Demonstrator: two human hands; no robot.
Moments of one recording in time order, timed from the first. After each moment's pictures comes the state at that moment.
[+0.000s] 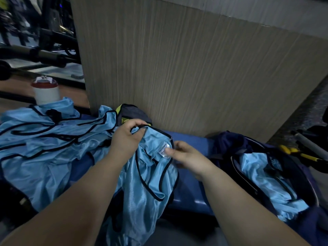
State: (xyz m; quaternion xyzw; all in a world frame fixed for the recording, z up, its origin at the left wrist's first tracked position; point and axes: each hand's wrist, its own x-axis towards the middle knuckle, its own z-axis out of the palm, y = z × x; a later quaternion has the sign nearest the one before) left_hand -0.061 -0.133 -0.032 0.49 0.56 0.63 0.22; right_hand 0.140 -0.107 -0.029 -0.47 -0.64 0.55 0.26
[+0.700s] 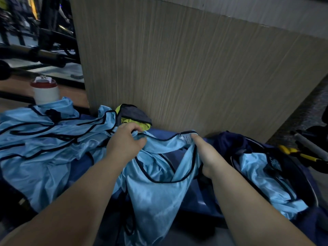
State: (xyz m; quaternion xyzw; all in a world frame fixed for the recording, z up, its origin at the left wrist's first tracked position) left_hand -0.067 -0.137 -0.032 0.54 0.70 0.44 0.14; right_hand 0.159 -0.094 -0.018 -0.55 -0.47 0.58 0.37
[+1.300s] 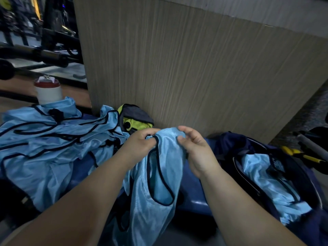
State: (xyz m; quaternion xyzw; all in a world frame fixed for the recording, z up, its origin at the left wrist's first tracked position) left_hand -0.044 -0.152 -0.016 0.54 0.53 0.52 0.40; right_hand 0.130 -0.115 -0.016 -0.34 -0.54 0.59 0.49
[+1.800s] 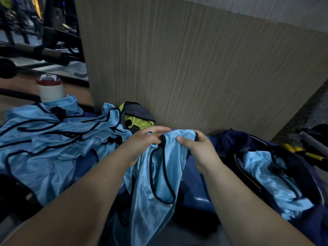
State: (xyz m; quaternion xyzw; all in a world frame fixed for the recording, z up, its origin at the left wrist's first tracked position) left_hand -0.046 -0.154 -0.013 0.53 0.49 0.48 0.51; right_hand 0.136 -0.108 -0.020 -0.42 -0.54 0.55 0.48
